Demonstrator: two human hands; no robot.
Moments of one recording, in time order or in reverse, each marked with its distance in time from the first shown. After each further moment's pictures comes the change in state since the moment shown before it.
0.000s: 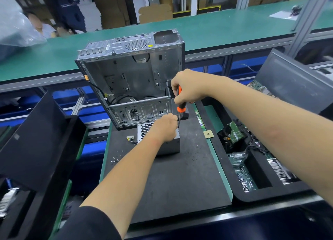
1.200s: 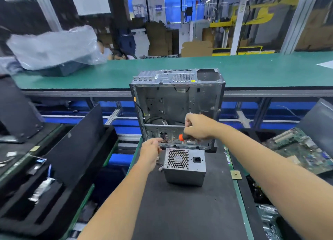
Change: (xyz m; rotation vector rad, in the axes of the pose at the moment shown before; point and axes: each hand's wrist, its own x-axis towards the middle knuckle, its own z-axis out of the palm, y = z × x) left_hand -0.063 -0.094 0.004 -1.437 0.640 -0.740; right_hand 0.045 -0.038 0.036 0.289 -0.091 0.006
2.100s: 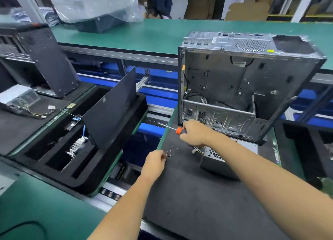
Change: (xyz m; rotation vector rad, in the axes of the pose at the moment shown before) left_hand -0.002 -0.128 -0.122 0.884 0.022 0.036; right_hand 0.094 -0.061 0.151 -0.209 -0.235 -0.135
